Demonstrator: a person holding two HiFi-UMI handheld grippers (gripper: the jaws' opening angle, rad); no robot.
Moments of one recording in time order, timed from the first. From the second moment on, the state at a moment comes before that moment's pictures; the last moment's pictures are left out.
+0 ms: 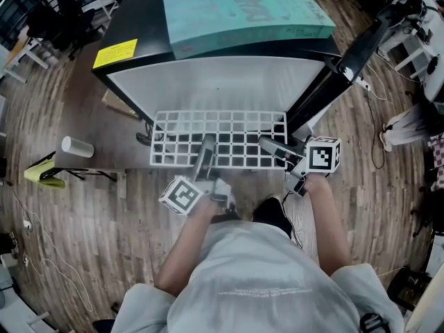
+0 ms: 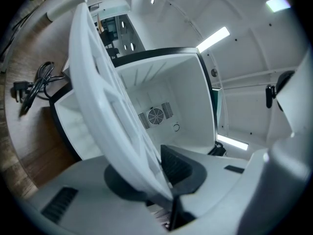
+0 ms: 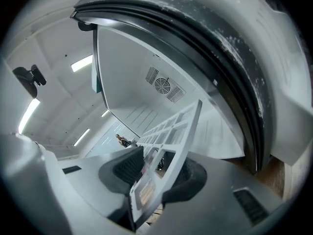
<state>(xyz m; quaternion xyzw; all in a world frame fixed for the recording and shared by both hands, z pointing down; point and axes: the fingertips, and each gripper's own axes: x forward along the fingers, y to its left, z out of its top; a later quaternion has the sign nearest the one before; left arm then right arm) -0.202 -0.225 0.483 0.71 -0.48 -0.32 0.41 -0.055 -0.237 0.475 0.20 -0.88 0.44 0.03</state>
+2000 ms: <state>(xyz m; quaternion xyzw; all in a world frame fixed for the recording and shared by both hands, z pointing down) -0.192 -0.246 0.480 0.68 -0.44 -0.36 0.46 -0.056 -0.266 0.478 0.21 -0.86 0.45 -0.06</state>
